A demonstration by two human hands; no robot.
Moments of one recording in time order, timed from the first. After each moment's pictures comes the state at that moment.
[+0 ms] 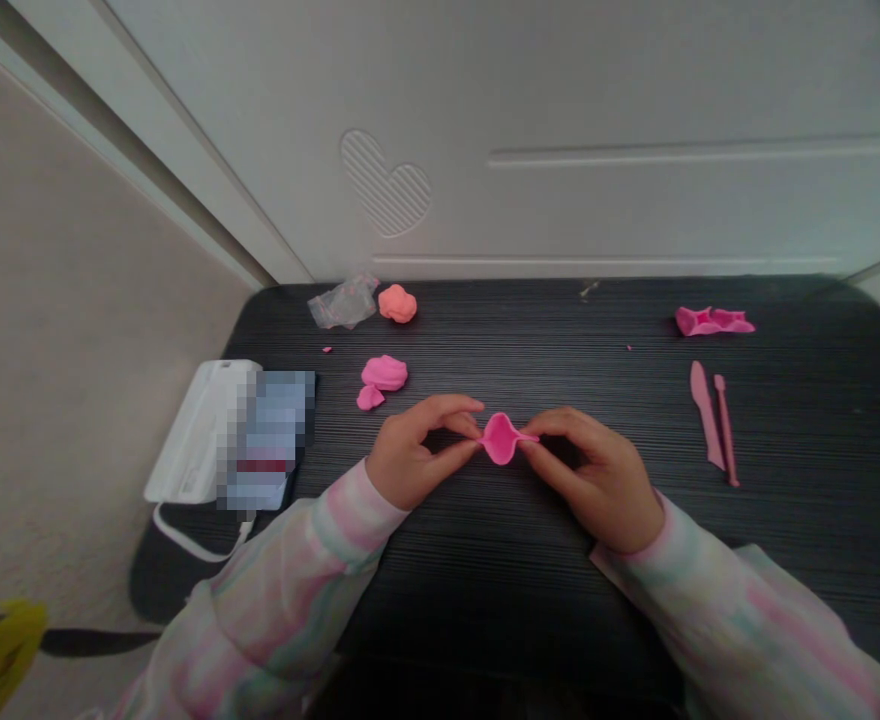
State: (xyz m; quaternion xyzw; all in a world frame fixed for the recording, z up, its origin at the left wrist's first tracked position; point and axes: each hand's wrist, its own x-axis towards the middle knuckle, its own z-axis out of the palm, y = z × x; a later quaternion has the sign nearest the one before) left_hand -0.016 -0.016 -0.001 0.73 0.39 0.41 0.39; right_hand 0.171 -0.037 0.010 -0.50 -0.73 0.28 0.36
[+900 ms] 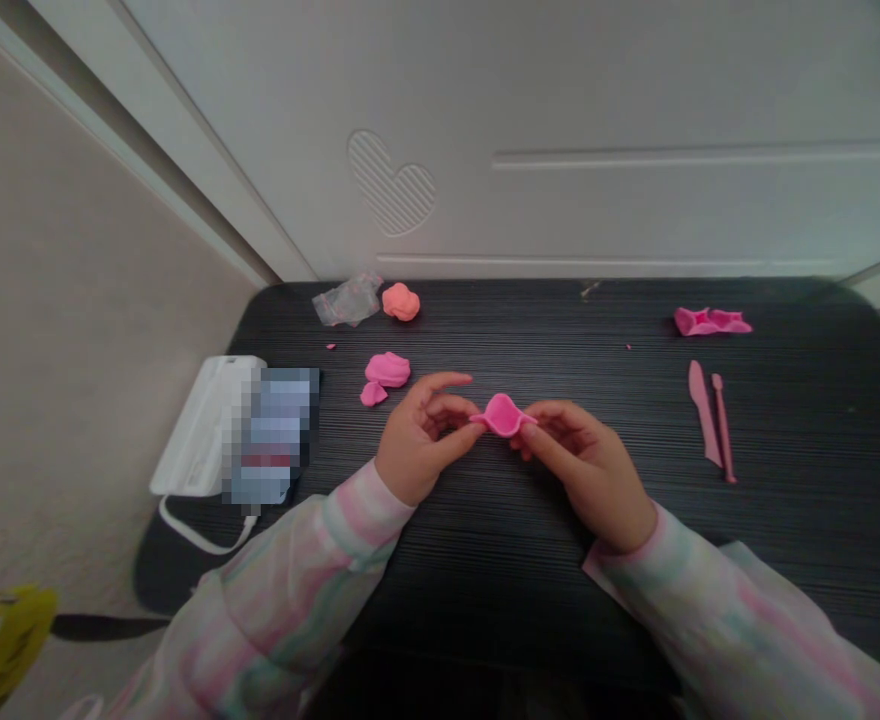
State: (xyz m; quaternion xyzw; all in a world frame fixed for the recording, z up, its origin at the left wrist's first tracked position) left_hand -0.002 -0.017 0.003 0.51 0.43 0.47 0.58; right_hand 0.157 -0.038 0.010 -0.52 -0.50 0.54 0.44
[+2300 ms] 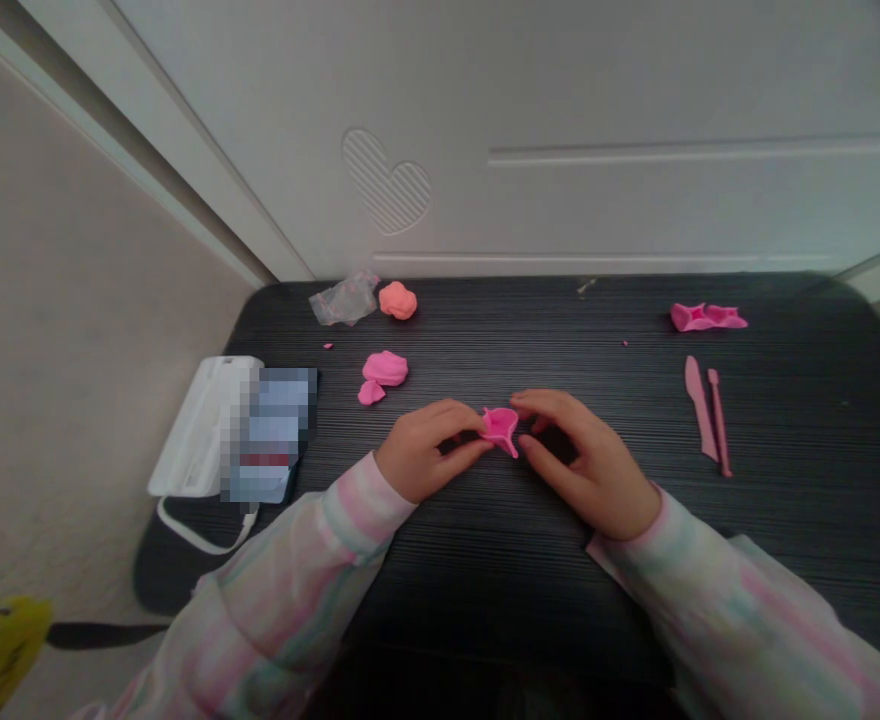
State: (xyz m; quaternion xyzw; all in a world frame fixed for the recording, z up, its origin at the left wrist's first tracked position) left_hand -0.013 -0.013 0.000 0.83 0.34 0.34 0.27; right_hand 0.174 -0.037 0.005 -0.48 -0.75 0.29 0.35
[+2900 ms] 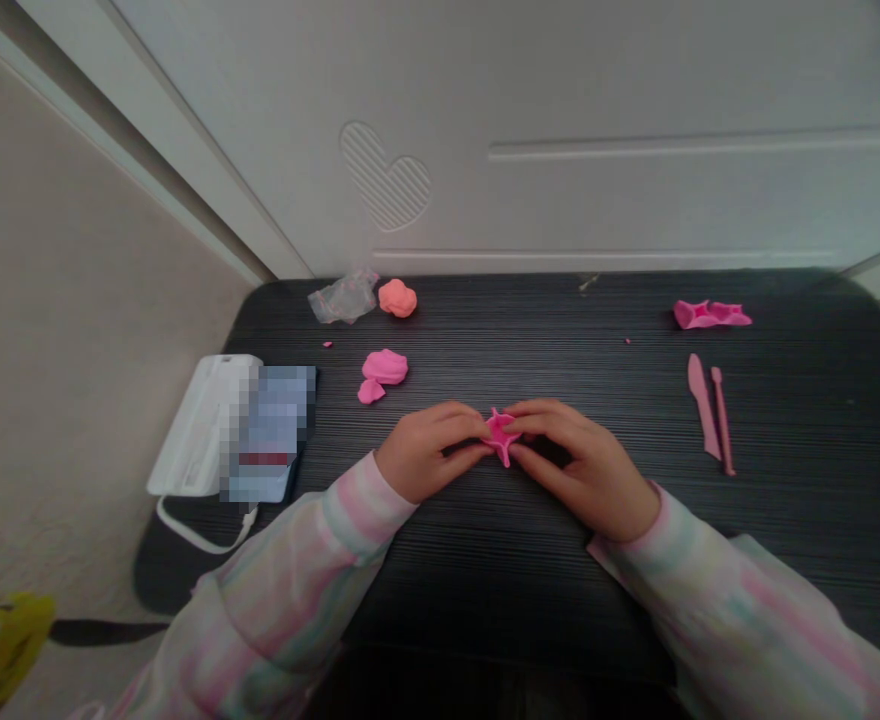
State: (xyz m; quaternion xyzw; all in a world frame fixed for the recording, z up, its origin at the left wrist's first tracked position) left_hand -0.013 -0.012 0.001 0.86 0.30 0.34 0.24; right_hand 0.173 -0.035 0.004 -0.44 -0.79 0.29 0.33
